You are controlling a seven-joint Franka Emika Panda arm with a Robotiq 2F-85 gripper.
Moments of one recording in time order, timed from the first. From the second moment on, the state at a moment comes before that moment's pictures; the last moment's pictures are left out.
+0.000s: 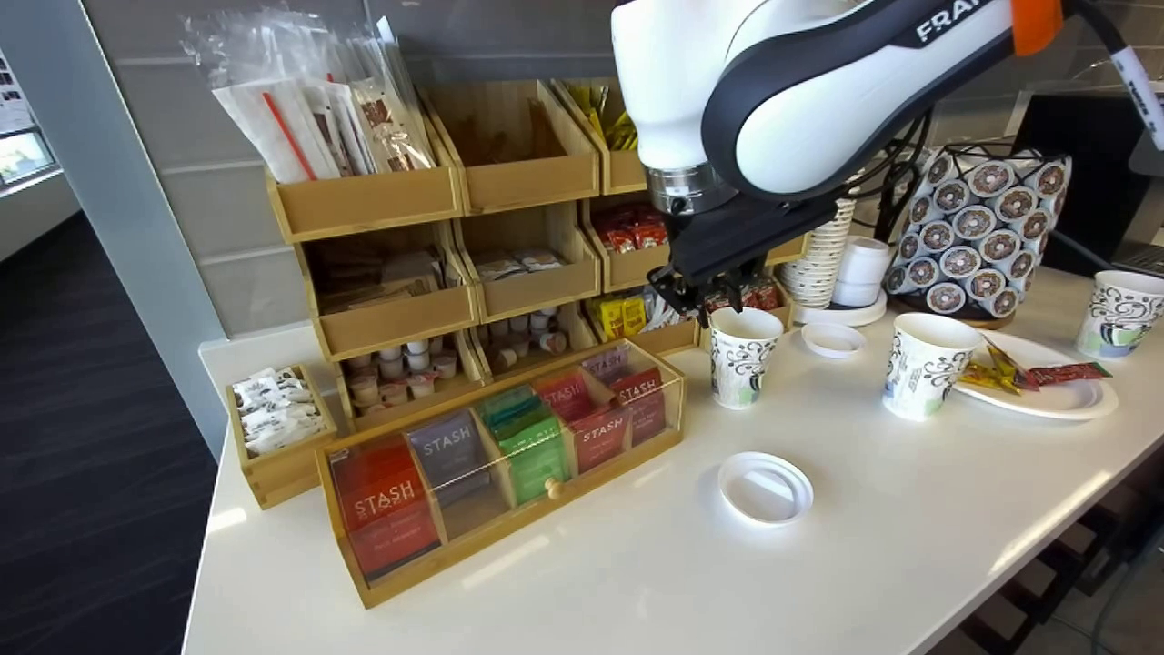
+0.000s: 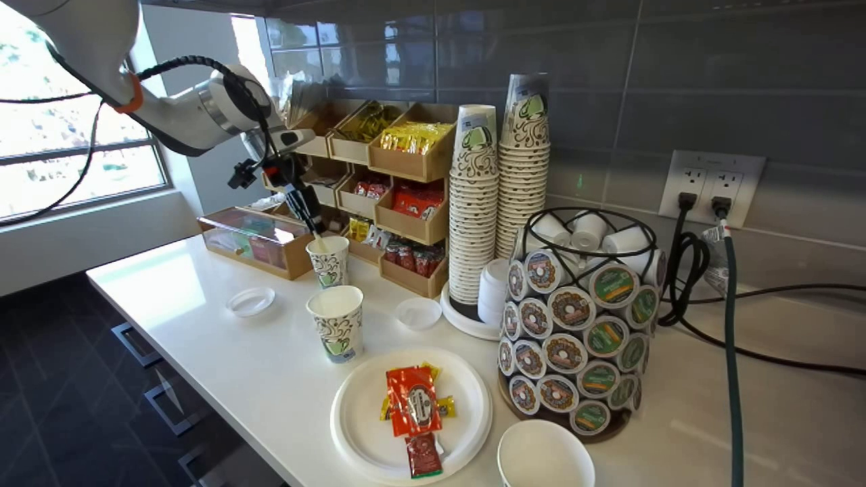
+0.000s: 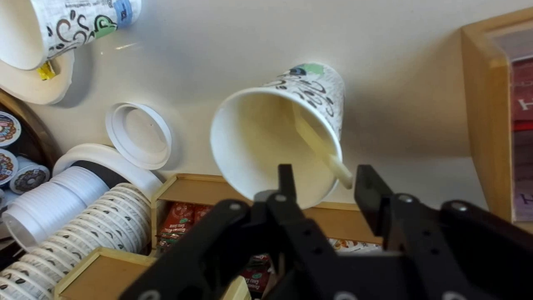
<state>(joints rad) 0.17 0.38 -0.02 -1.80 -0.49 2.08 0.93</state>
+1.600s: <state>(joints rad) 0.18 0.24 -0.01 -1.78 -0.48 1.91 0.93</state>
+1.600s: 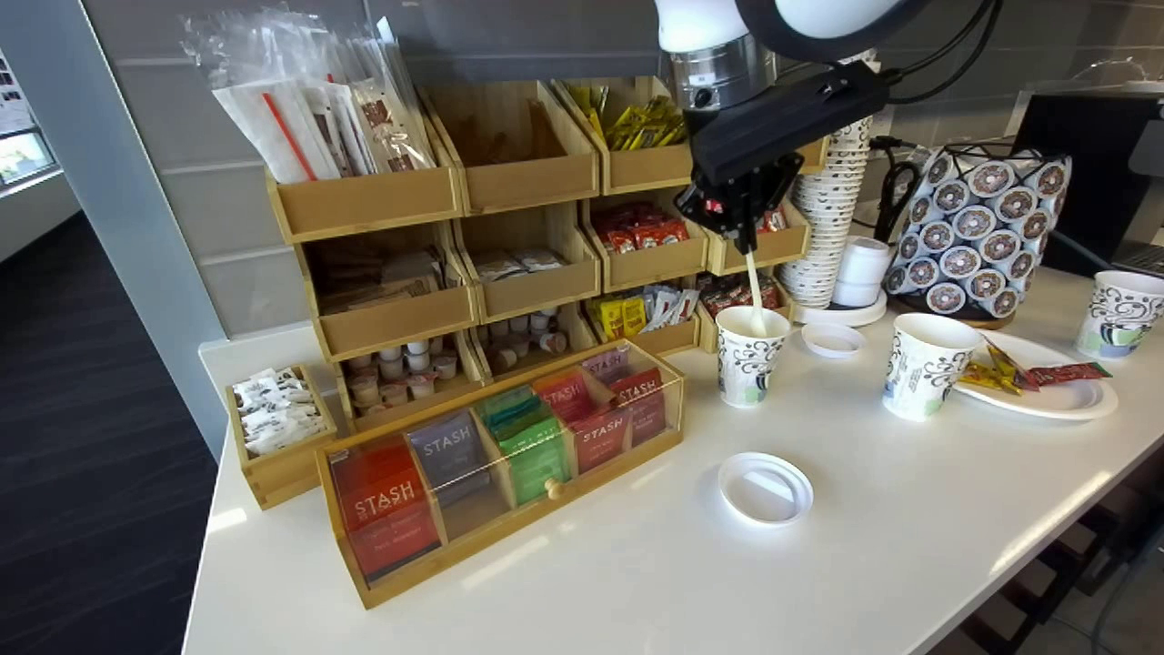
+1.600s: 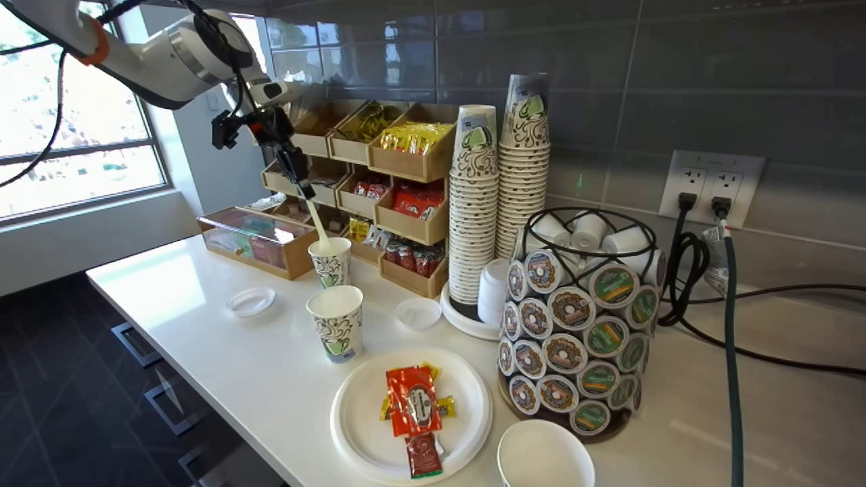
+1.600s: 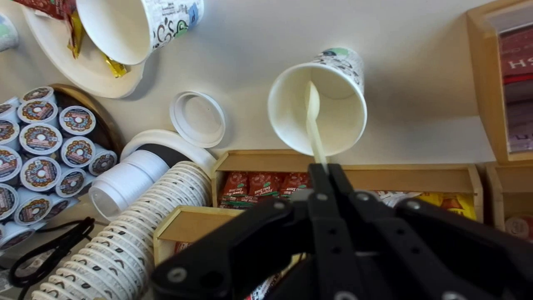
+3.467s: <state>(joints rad) 0.17 0.29 0.07 -1.86 -0.53 1.57 1.09</state>
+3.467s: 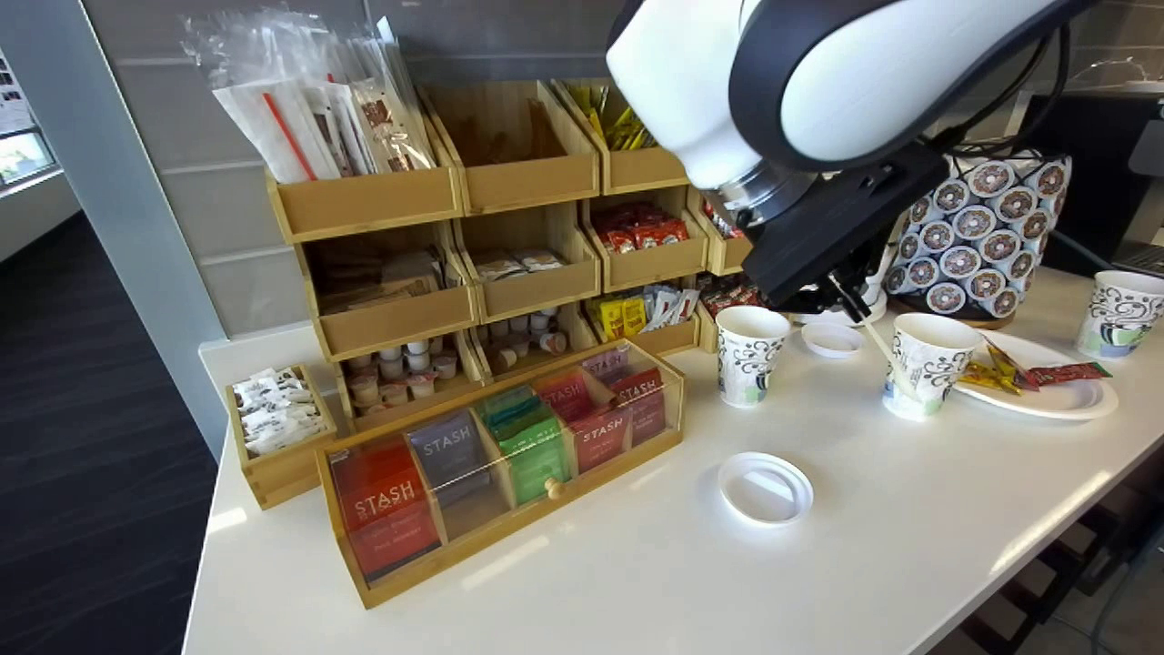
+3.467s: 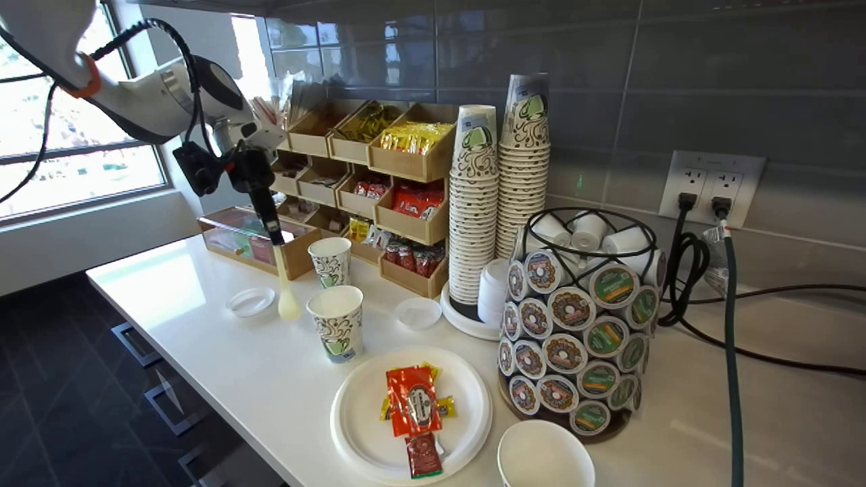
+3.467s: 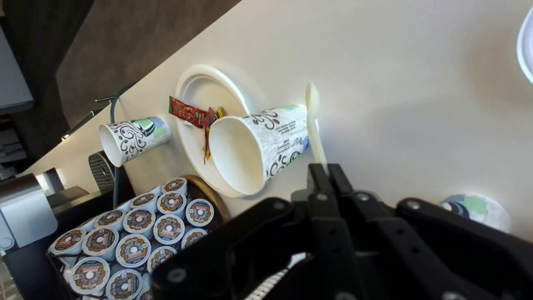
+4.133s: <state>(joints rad) 0.17 0.49 0.02 -1.76 -0.52 1.52 1.01</state>
